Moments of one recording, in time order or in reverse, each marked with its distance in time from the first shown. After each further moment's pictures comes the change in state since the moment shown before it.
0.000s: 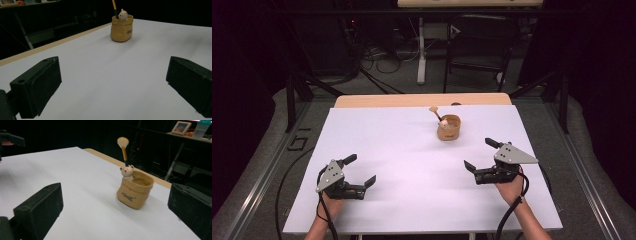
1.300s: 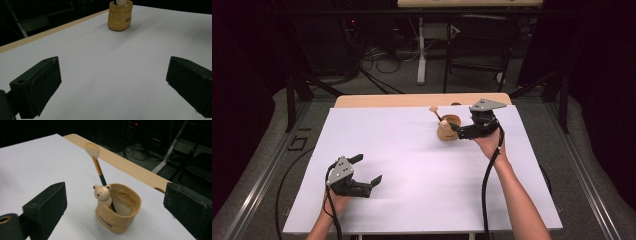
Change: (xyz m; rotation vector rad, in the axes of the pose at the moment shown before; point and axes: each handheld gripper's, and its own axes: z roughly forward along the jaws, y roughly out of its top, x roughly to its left) left arm -0.002 0.006 0.017 0.105 -0.016 -0.010; right arm -0.055 0.055 0.102 0.210 -0.014 0.048
